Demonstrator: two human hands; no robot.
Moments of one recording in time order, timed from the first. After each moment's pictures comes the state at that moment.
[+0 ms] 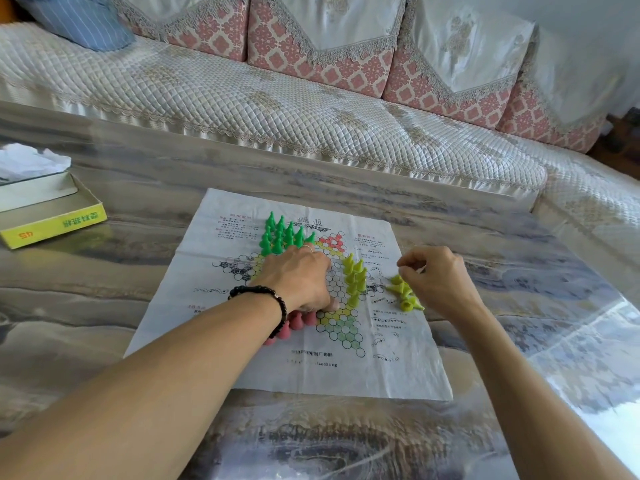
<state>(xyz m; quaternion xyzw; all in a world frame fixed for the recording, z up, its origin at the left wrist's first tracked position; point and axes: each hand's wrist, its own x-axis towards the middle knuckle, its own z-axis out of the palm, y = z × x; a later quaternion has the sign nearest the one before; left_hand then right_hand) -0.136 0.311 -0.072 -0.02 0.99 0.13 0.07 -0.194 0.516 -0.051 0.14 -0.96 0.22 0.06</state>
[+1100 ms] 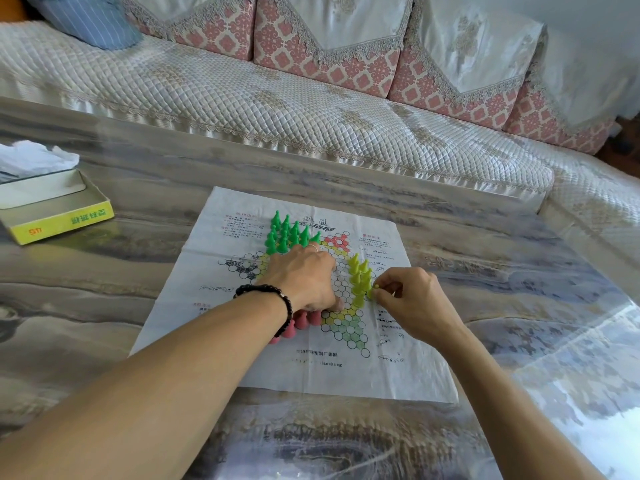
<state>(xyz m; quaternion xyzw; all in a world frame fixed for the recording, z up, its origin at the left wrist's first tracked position) -0.137 0.310 -0.076 -0.02 0.99 0.13 0.07 -0.170 0.498 -0.074 0.22 -0.95 0.22 0.01</state>
